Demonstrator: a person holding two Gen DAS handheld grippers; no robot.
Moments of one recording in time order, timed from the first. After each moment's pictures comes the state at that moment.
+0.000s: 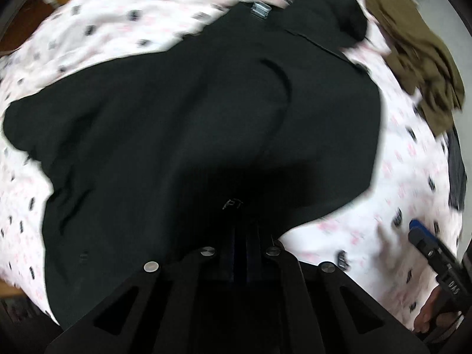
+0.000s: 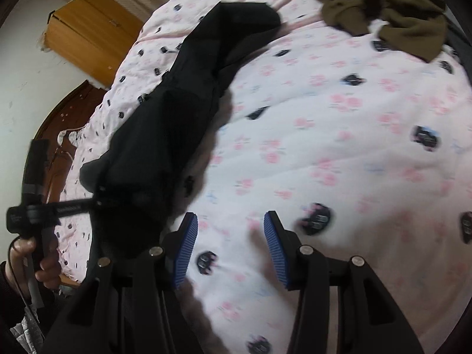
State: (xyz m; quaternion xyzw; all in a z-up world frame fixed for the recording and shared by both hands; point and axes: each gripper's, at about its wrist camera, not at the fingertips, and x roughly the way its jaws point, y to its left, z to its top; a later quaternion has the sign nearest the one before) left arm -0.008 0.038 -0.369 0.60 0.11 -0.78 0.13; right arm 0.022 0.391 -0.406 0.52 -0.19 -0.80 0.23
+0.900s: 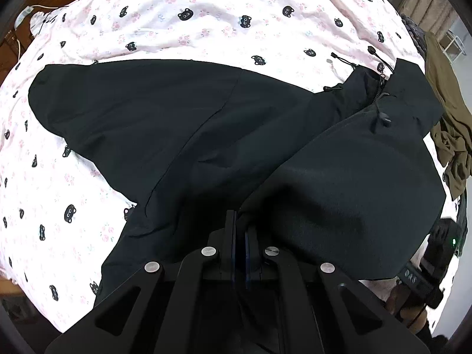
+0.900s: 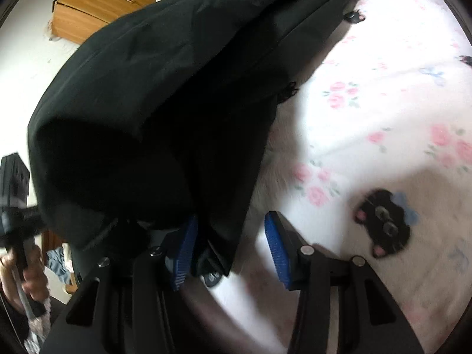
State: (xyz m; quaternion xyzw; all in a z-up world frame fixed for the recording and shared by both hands) left arm 0.014 -0.115 -0.376 0.58 0.17 -0.78 0.17; right arm -0.040 0.179 -0.487 0.55 -0.24 -0.74 0.30
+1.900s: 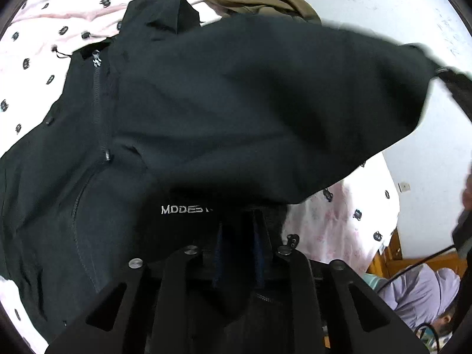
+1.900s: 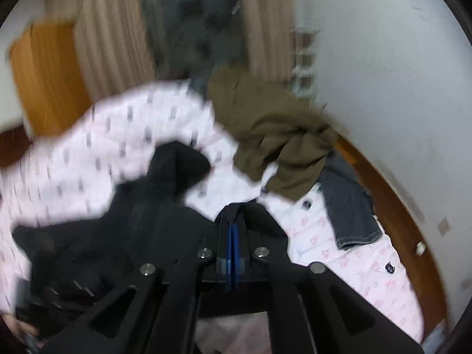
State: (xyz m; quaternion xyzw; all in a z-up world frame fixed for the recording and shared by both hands) left arm -0.026 0.162 -0.330 0.60 0.05 -0.77 -0.21; right arm 0.046 0.396 -0.211 0.42 -0.03 -0.91 -0.04
